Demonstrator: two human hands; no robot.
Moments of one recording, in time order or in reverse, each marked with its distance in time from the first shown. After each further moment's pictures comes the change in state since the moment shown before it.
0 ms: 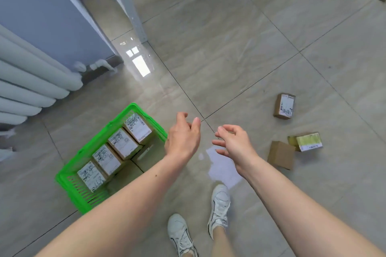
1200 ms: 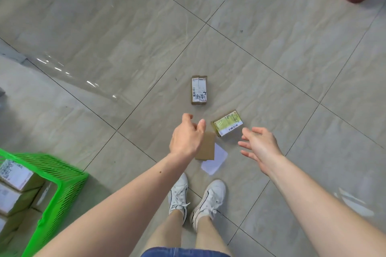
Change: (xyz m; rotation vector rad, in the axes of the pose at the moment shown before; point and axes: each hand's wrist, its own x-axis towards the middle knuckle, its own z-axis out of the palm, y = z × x) left_hand -0.064 0.228 0.394 0.205 -0.324 0.129; right_hand 0.126 0.093 -0.475 0.216 0.364 0.194
